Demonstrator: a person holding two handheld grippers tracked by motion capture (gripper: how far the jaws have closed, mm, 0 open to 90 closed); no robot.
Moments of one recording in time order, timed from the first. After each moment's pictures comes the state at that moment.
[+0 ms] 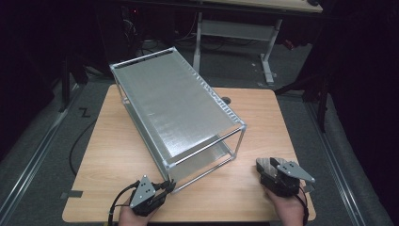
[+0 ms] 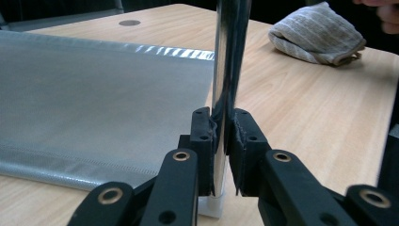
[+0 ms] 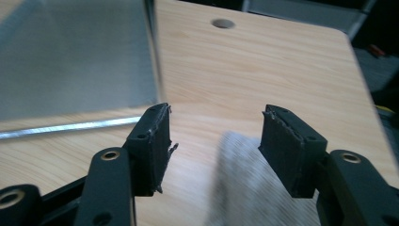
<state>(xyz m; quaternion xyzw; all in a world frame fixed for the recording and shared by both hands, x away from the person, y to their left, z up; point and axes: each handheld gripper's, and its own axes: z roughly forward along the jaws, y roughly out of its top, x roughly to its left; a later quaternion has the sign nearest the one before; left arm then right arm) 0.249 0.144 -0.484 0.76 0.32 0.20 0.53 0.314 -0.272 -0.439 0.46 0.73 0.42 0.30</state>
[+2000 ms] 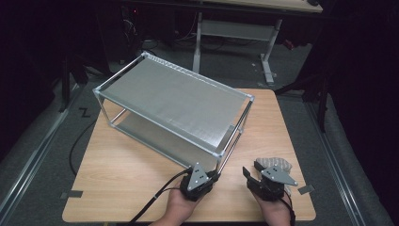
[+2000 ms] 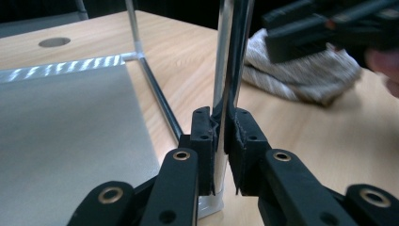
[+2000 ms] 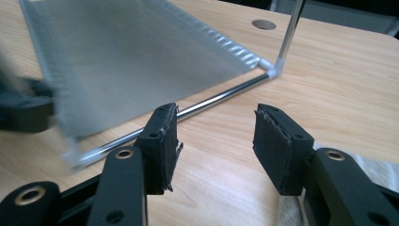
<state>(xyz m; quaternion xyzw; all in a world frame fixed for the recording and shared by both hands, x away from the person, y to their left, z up) 0.313 0.004 -0.484 0.77 0.29 0.18 0.54 0.304 -0.241 -0.454 0.43 0.74 0.43 0.29</state>
